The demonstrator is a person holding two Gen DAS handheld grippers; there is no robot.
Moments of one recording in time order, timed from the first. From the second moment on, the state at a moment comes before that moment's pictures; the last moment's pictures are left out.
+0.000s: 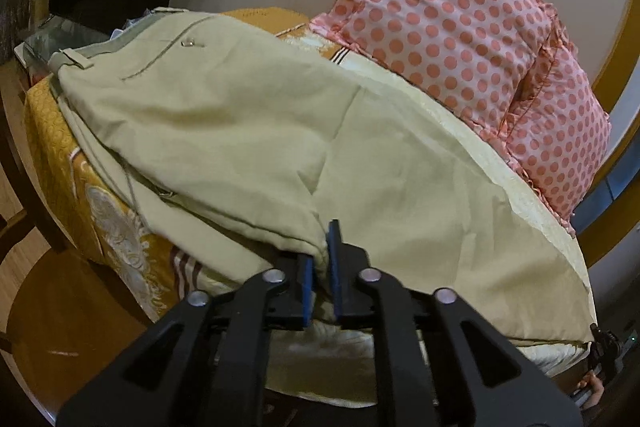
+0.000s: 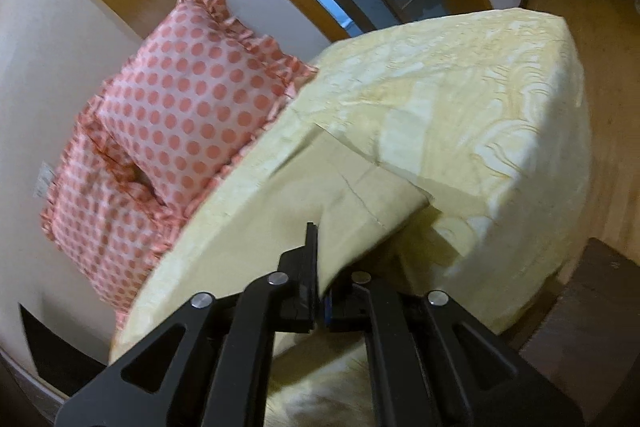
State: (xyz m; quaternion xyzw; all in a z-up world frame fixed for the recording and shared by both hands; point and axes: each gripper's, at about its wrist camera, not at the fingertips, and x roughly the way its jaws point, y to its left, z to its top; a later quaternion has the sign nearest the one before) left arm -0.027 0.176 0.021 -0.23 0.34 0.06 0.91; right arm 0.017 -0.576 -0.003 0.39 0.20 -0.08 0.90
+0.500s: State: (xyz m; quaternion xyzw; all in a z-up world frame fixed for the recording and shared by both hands) left arm -0.056 0.197 0.065 -0.21 0.23 0.14 0.94; right arm 0.015 -0.549 -0.008 0.31 0.18 -0.09 0.93
